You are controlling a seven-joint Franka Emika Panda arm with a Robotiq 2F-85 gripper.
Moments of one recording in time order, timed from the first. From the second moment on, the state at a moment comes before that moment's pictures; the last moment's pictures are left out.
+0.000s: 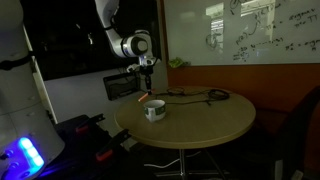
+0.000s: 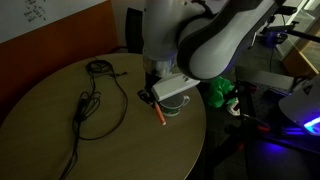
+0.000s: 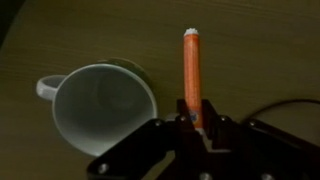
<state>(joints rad) 0.25 0.48 0.01 -2.21 0.03 2.72 0.92</state>
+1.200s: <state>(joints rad) 0.18 0.40 0.02 -2.14 0.12 2.57 0.52</state>
